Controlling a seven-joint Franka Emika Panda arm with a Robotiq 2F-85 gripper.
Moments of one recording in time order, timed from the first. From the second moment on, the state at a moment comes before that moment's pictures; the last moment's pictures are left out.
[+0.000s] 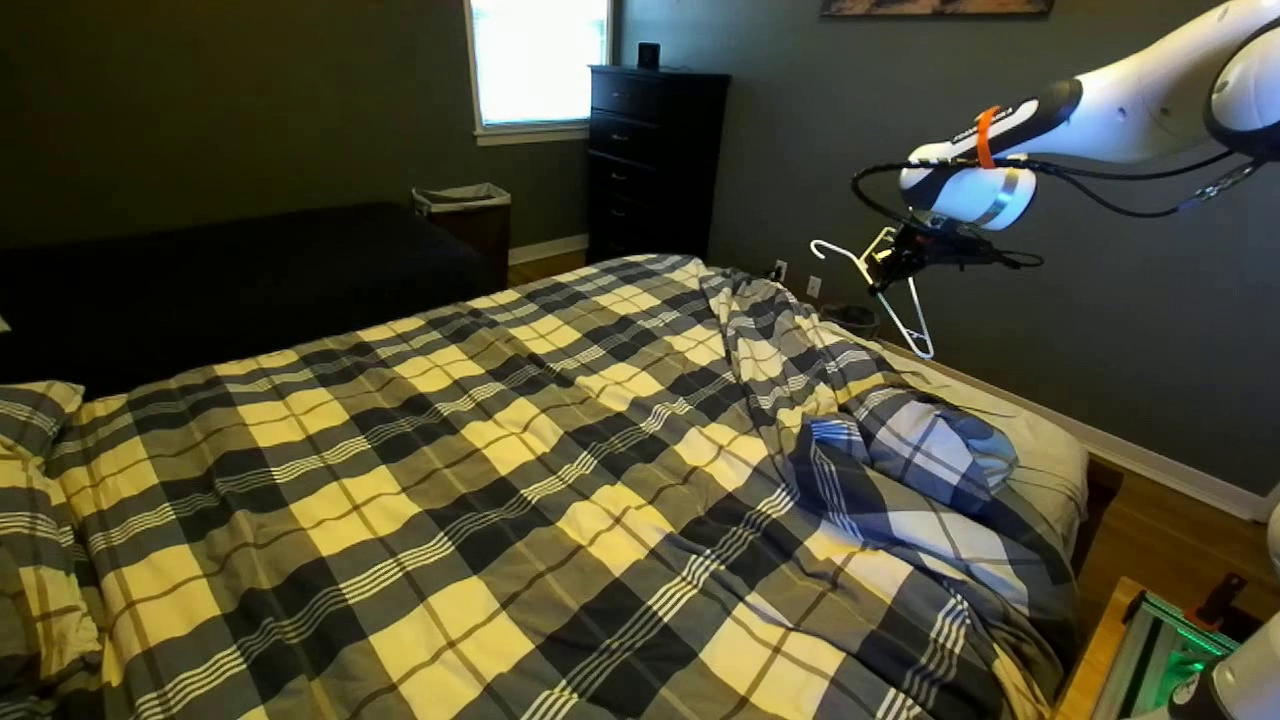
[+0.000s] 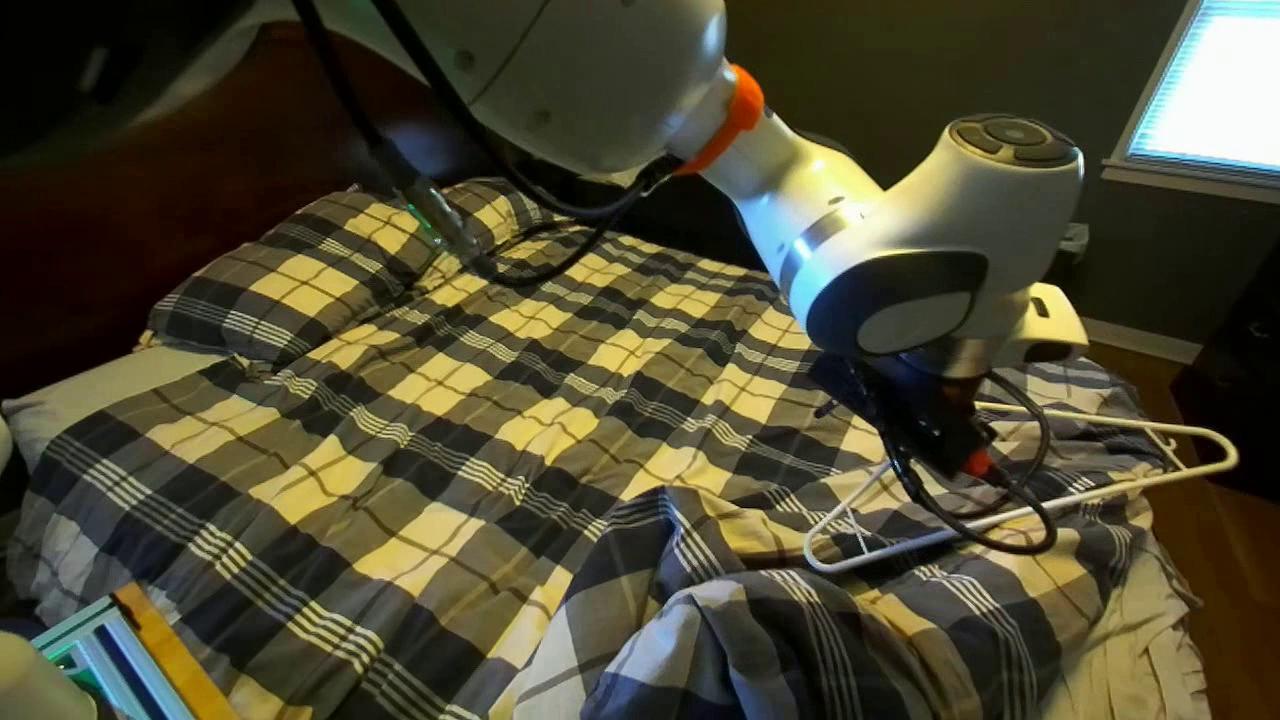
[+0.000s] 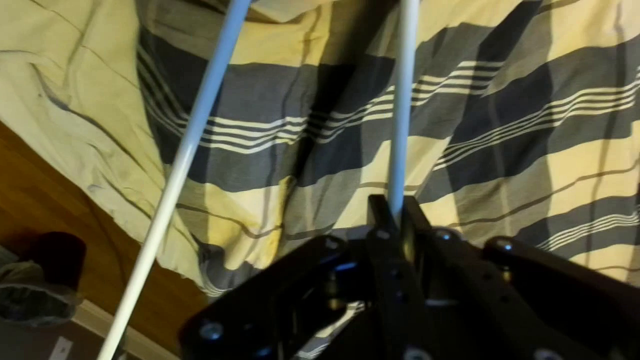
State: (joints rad) arm -0.70 0.48 0.09 -1.71 0.21 2.50 -0.45
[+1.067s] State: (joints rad) arm -0.42 0.33 0.08 -1.92 0.32 2.42 -0.59
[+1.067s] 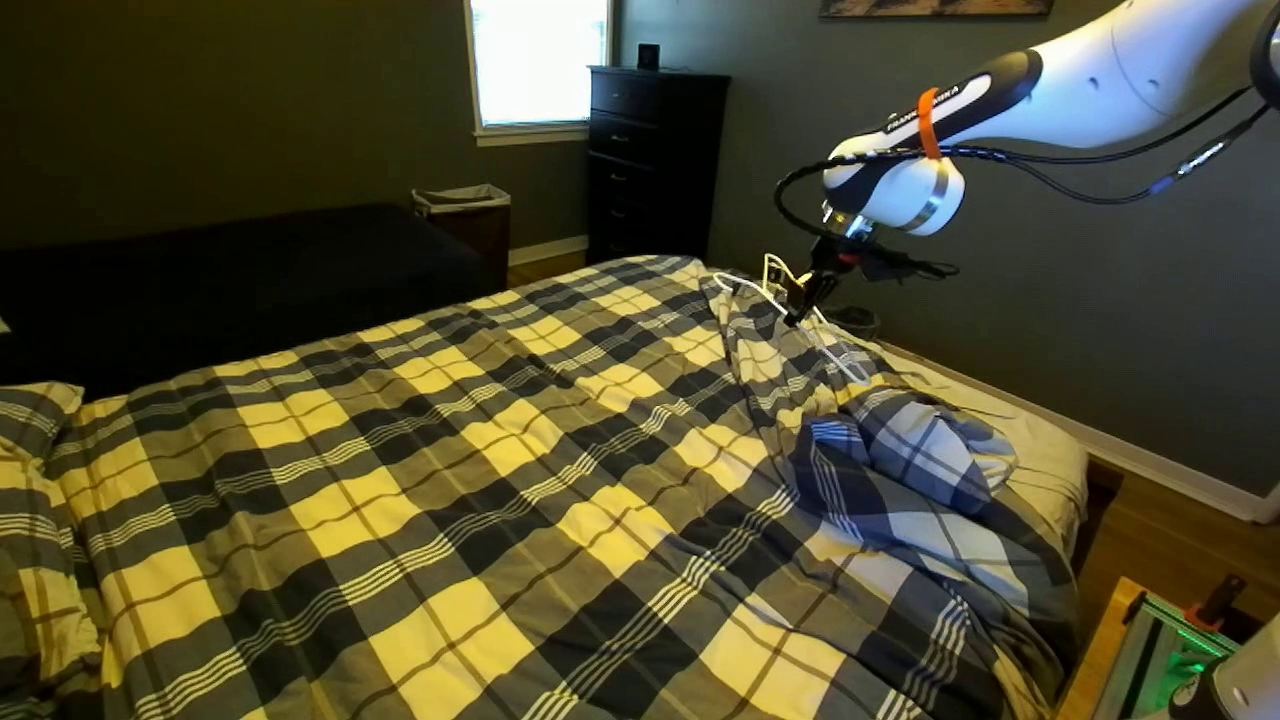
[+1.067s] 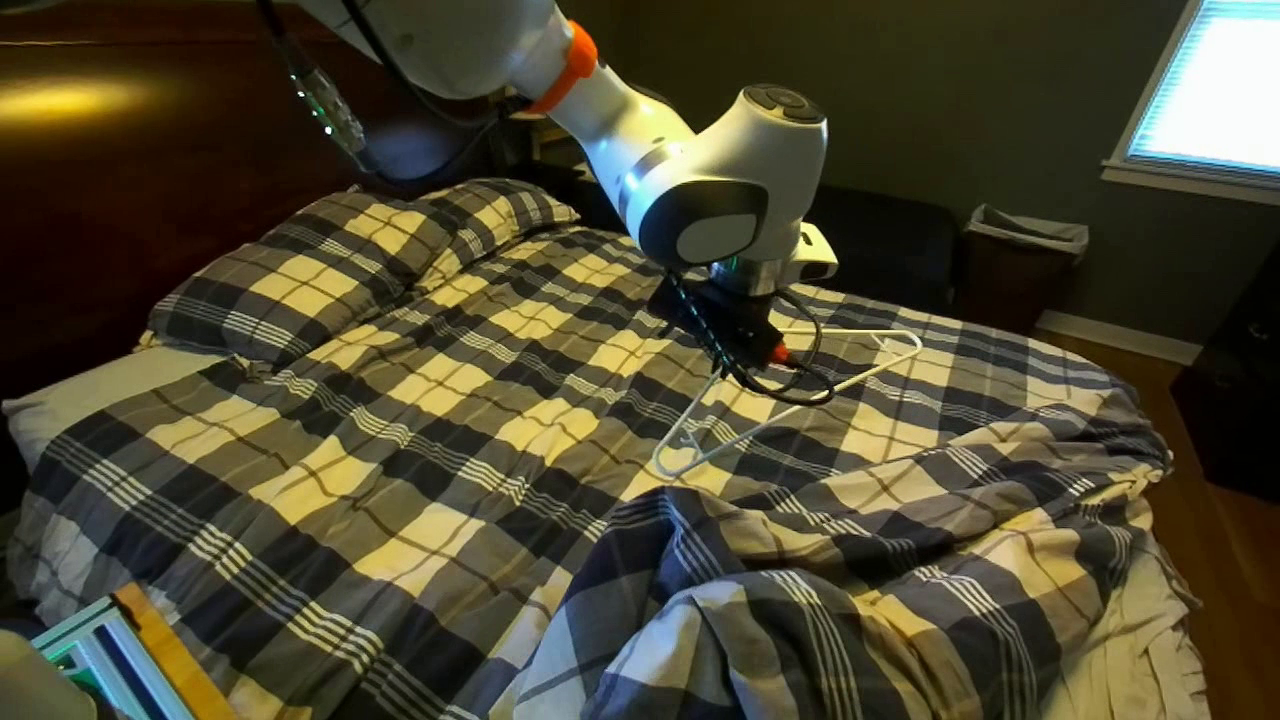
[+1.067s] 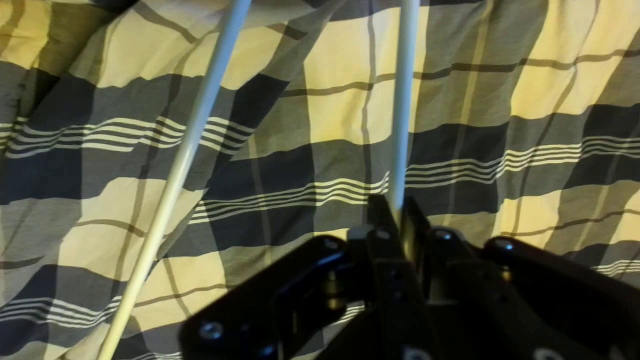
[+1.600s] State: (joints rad) arm -0.33 0.31 0.08 -1.94 0.36 2.34 -0.59
